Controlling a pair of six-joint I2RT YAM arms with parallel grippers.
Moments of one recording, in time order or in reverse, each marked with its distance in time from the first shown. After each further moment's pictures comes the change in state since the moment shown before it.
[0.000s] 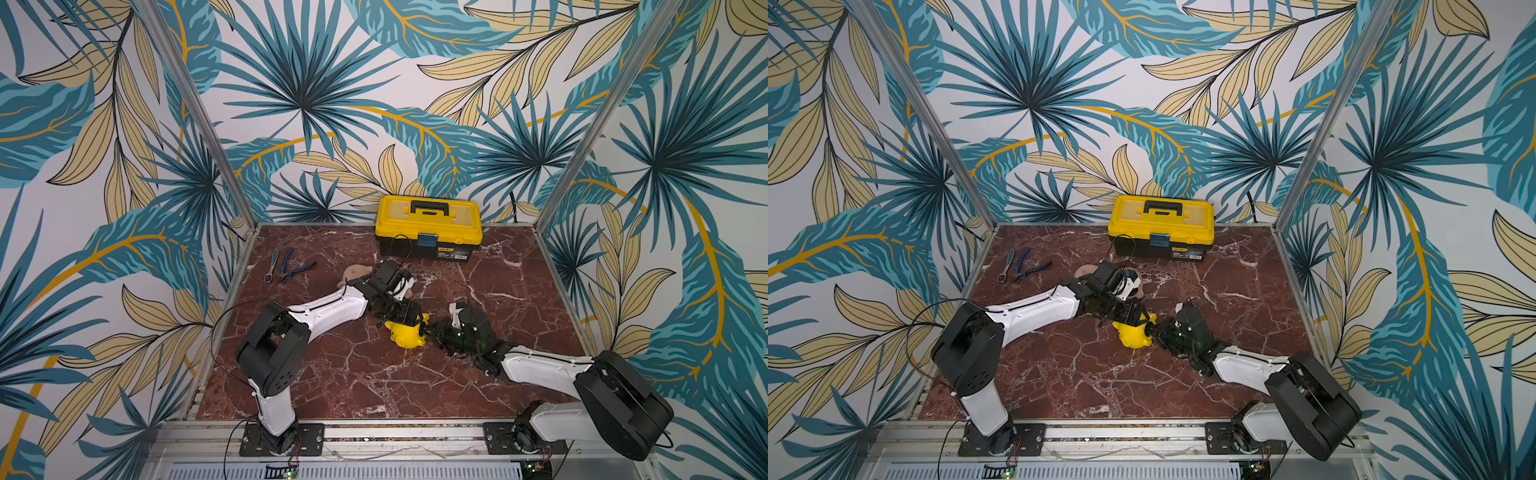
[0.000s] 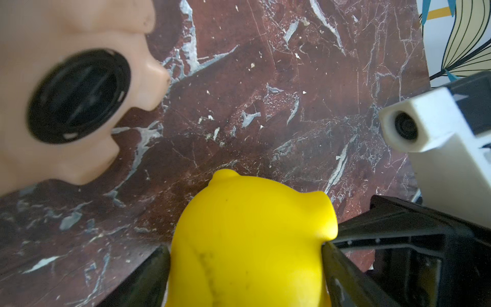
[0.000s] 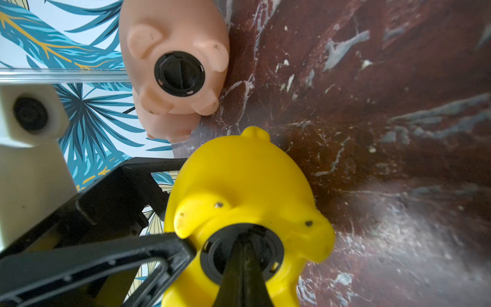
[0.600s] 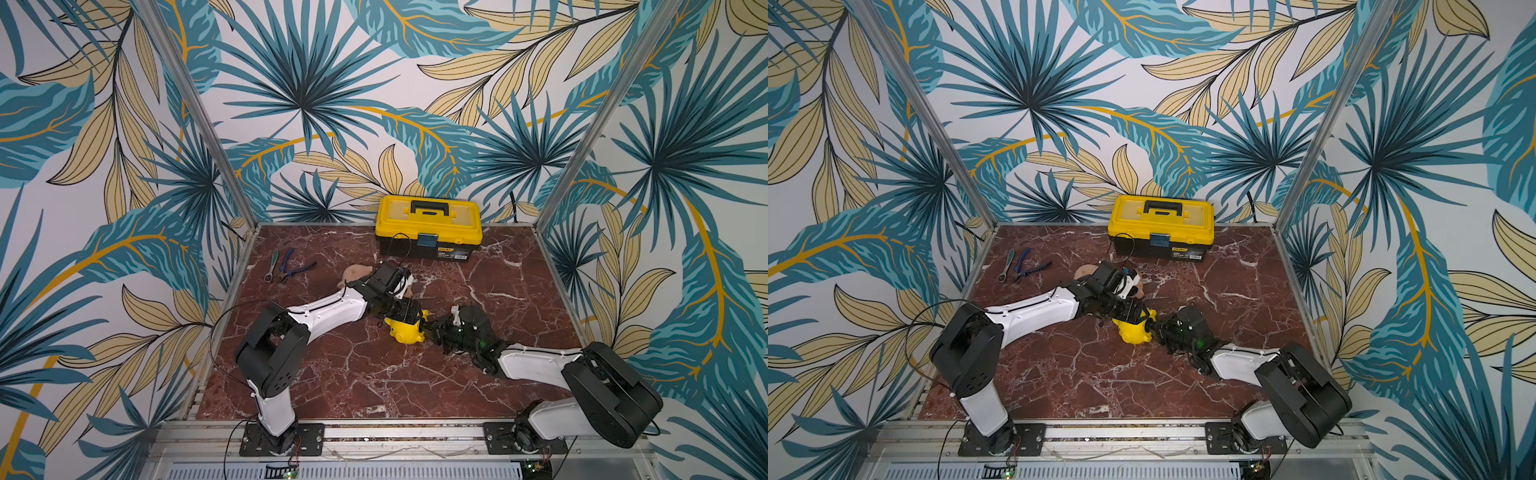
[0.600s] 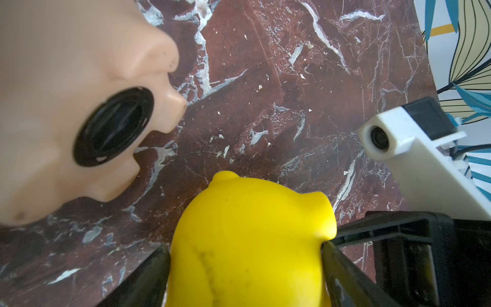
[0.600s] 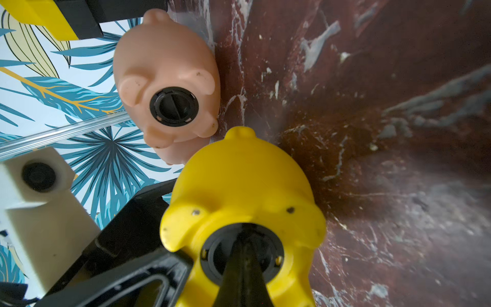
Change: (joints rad) left arm -0.005 -0.012 -0.026 0.065 -0.059 0.000; right arm -0.025 0.072 -0.012 0.132 -0.012 0.237
